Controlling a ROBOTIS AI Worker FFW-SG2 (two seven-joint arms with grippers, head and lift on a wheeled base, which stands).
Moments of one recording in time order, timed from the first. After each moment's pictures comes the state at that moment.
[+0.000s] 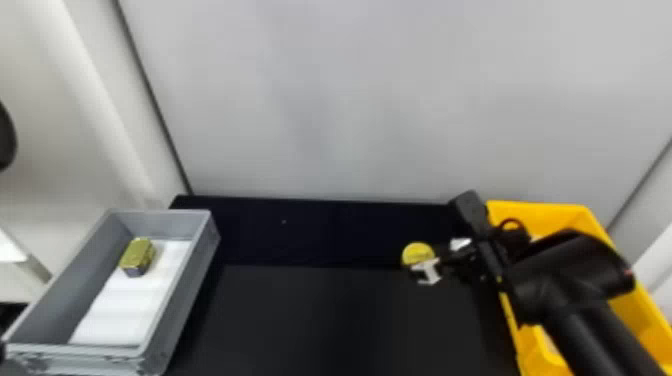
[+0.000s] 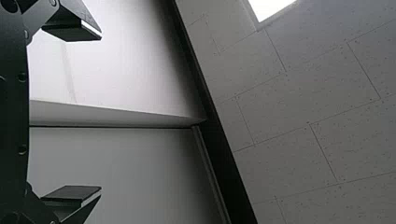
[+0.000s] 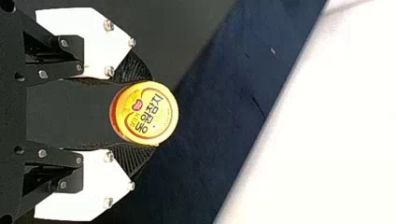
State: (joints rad) left arm -0.53 0.36 0.18 -1.99 0.06 -0.16 0.27; right arm -0.40 -0.18 0.26 -1.27 0.23 0.79 0.58
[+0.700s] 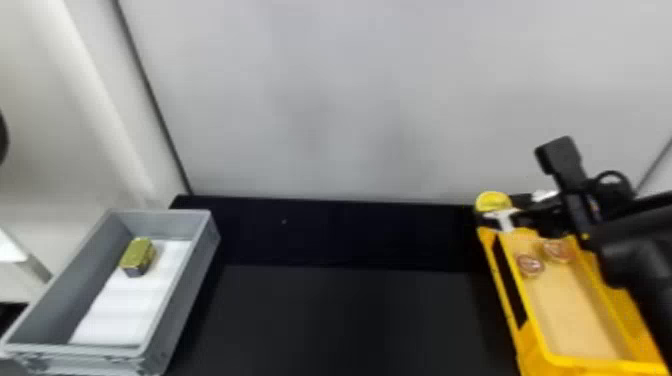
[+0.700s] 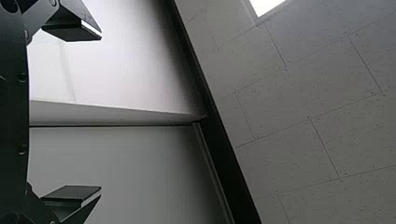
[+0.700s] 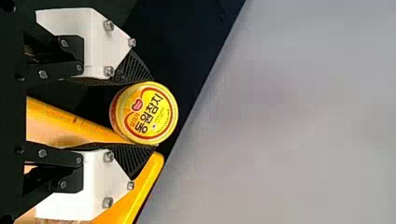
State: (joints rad) left arm -0.53 0.38 0.18 -1.99 0.06 -0.15 0.27; right arm -0.39 -0.29 0.07 -1.50 0.31 0.88 0.59
